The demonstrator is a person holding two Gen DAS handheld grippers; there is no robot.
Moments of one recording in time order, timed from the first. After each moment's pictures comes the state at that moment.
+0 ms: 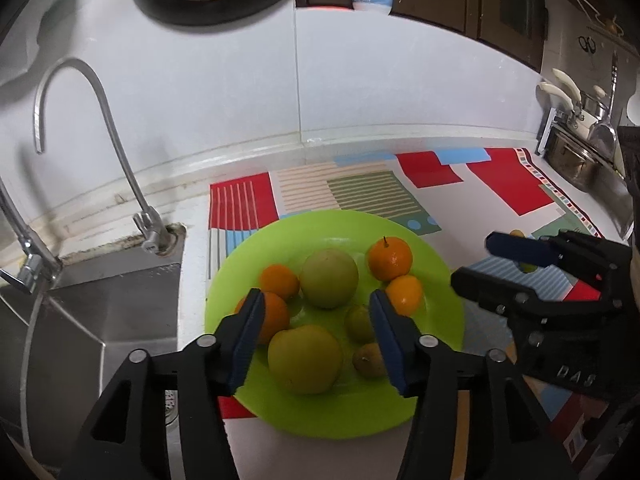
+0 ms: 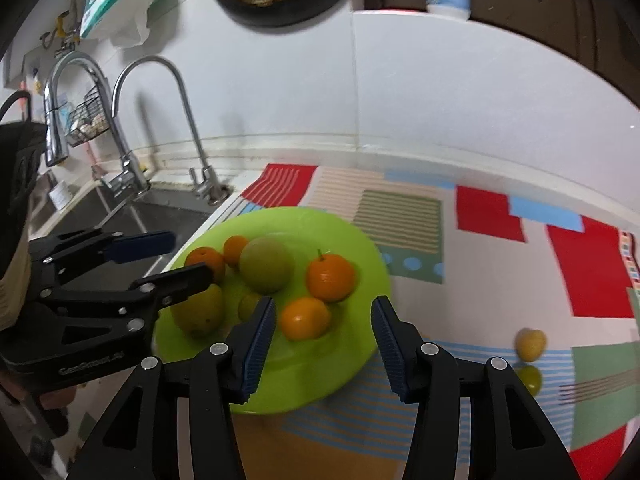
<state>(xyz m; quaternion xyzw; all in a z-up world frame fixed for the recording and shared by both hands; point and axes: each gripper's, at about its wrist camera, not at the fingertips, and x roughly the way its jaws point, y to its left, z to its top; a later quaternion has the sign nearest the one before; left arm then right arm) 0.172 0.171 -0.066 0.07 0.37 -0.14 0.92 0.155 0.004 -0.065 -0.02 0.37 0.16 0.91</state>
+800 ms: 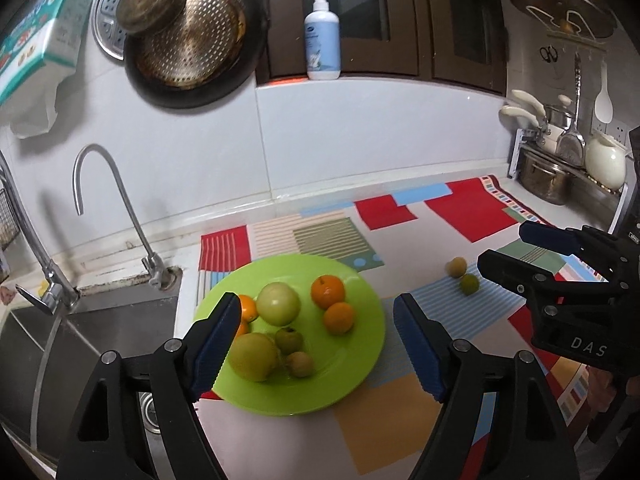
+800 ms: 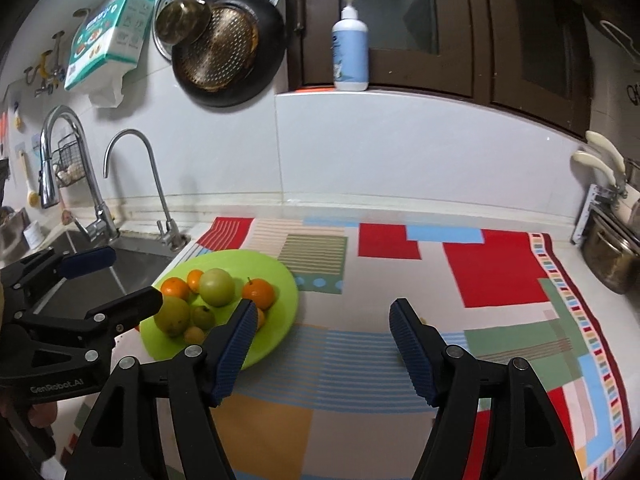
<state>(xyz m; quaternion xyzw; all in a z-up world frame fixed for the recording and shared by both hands) 0.100 0.126 -0.020 0.08 0.28 -0.14 0.94 0.077 -0.063 -0.009 -0.01 0.29 0.07 0.95</state>
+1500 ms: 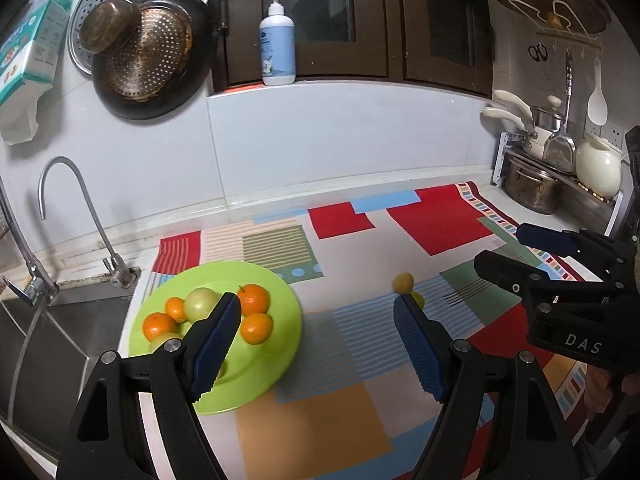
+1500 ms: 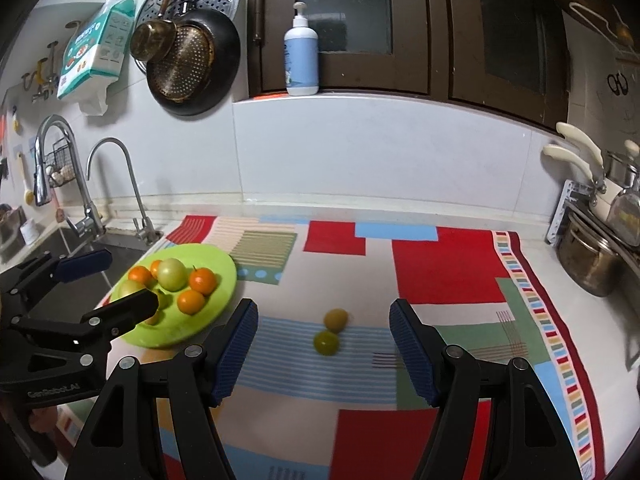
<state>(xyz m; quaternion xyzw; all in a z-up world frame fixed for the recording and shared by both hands) 0.086 0.039 -0.027 0.07 0.28 -0.14 0.95 0.067 -0.150 -0.009 -0.02 0.29 0.06 0.96</state>
